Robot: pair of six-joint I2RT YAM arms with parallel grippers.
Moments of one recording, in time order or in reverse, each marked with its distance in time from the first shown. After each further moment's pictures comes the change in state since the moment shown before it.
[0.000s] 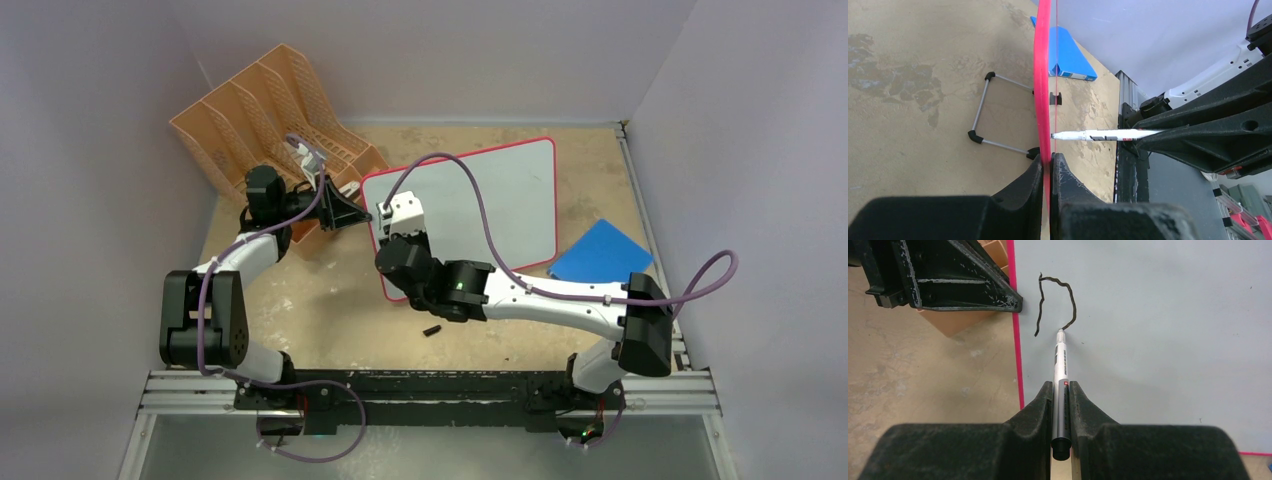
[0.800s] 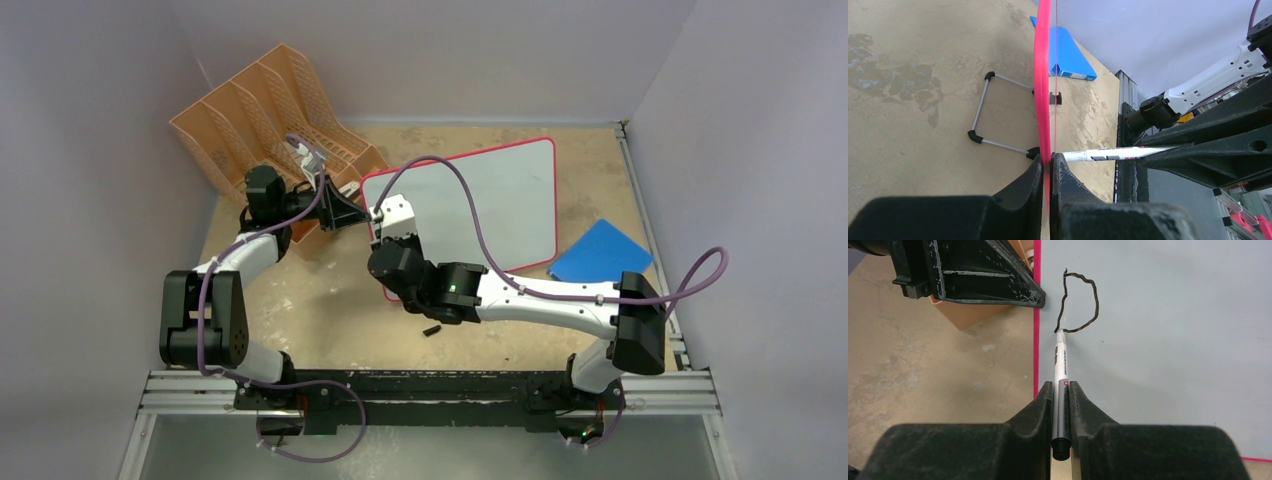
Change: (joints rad) left arm 0.000 0.000 0.000 0.001 0.003 0.000; right arm 0.018 0.032 0.025 0.003 -0.023 -0.005
